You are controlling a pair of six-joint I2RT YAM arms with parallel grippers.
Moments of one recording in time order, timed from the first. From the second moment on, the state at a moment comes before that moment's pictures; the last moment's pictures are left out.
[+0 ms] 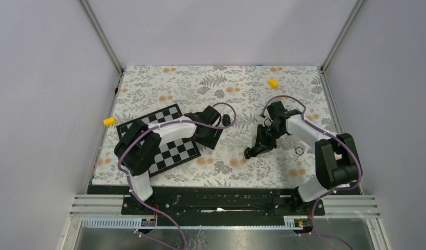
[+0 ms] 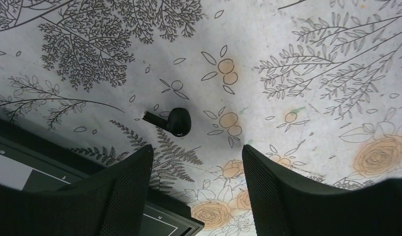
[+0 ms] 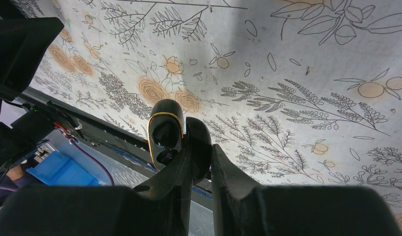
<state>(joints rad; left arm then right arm) -0.72 1.81 1.14 -0.52 -0.03 -0.25 0.30 1.56 0.93 -0.77 -0.47 0.40</state>
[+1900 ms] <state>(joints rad) -0.60 1.94 1.28 -0.41 0.40 -0.31 0.36 1.56 0.92 -0.75 -0.47 0.44</state>
